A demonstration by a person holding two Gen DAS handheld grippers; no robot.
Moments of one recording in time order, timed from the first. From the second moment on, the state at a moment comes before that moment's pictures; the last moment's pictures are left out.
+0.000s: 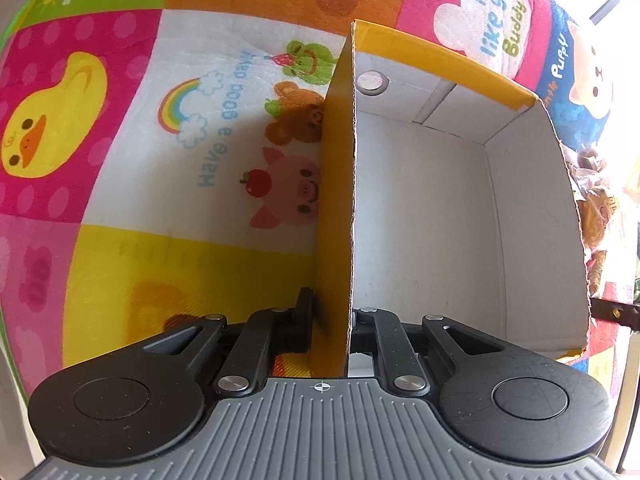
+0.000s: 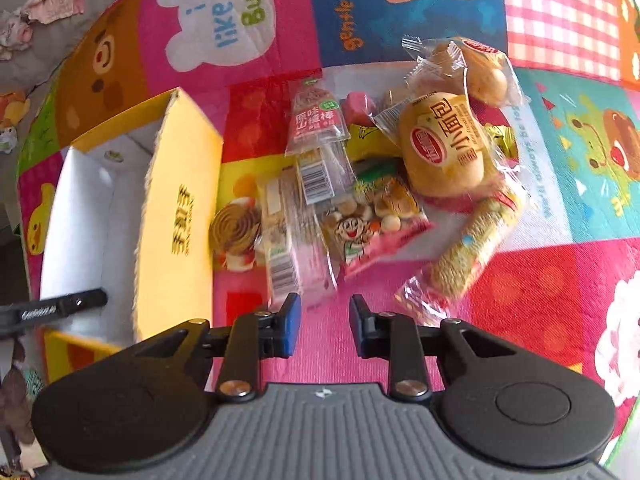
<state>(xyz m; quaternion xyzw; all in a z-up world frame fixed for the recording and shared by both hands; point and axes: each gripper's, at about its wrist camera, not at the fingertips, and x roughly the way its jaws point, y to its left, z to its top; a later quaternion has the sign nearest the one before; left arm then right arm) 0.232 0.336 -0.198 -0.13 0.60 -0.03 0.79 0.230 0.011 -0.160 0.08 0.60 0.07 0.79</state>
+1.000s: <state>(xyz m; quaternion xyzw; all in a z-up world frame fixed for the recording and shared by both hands) 0.233 0.334 -0.197 -0.13 0.60 -0.02 0.79 0.183 0.010 -0.222 -0.01 0.57 0.03 0.82</state>
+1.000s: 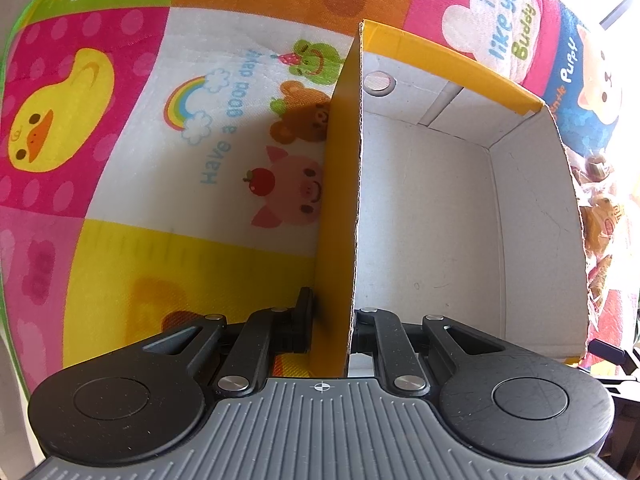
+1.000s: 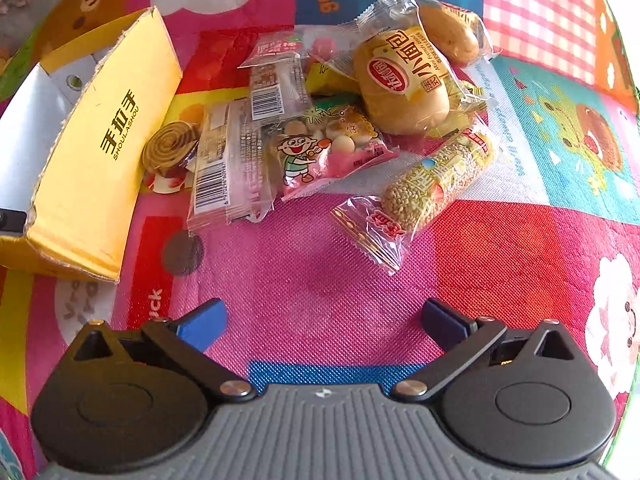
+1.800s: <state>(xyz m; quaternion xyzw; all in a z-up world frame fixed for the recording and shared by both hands) 0.230 0.334 -0.195 -0.13 0.60 -0.02 0.79 0.244 -0.060 -0.203 0.12 0.53 -0.09 0.83</state>
